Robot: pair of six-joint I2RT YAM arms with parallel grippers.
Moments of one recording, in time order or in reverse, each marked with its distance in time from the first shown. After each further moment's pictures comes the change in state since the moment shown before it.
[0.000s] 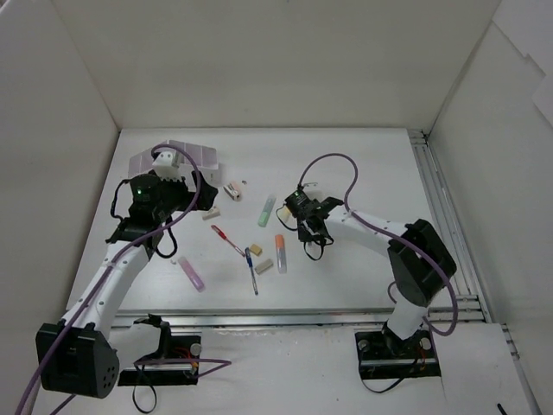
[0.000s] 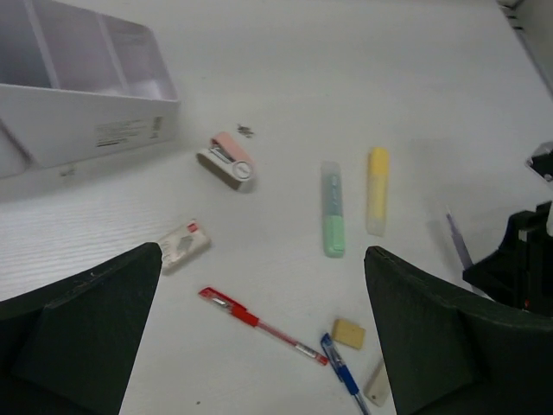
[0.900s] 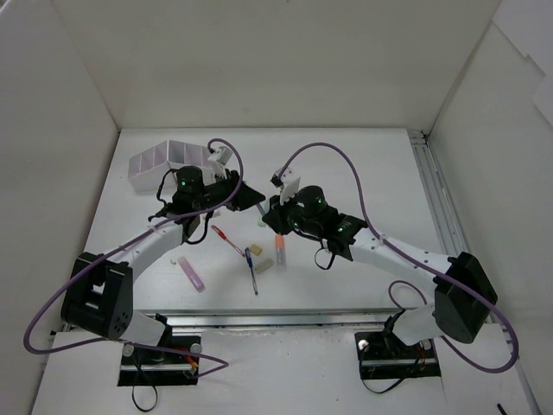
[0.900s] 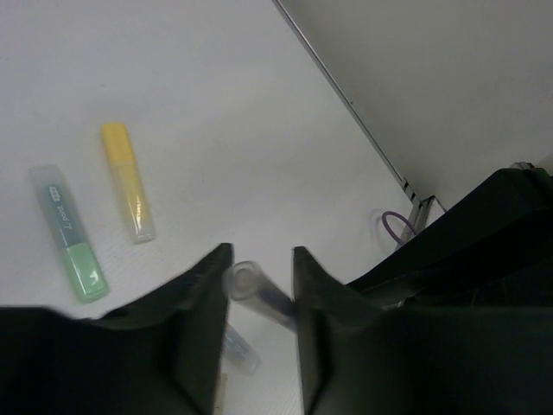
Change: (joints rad) left arm -0.212 0.370 0.045 0.420 0.484 -0.317; right arm 0.090 -0.351 -0.182 0.635 -0.429 -0.403
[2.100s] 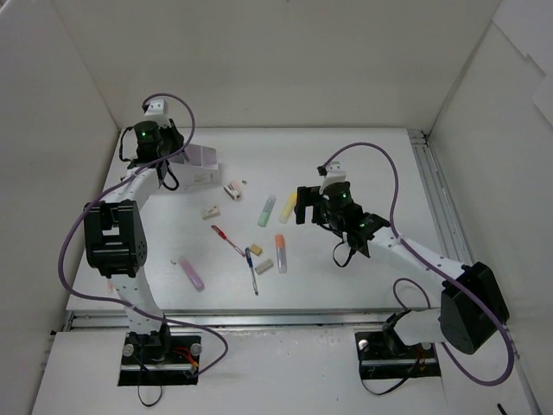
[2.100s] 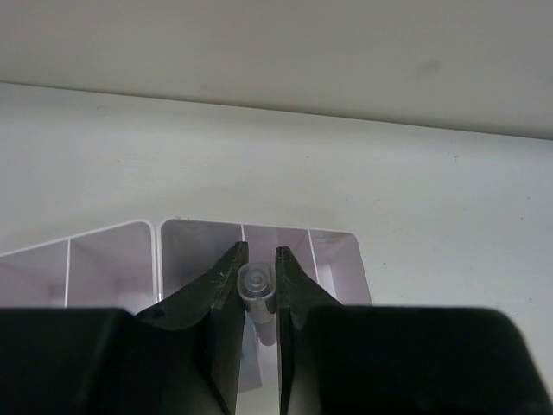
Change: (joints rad) left arm 0.389 0.463 0.552 -0.127 -0.540 0.357; right arm -0.199 -0.077 -0.100 -0.096 0.277 0.134
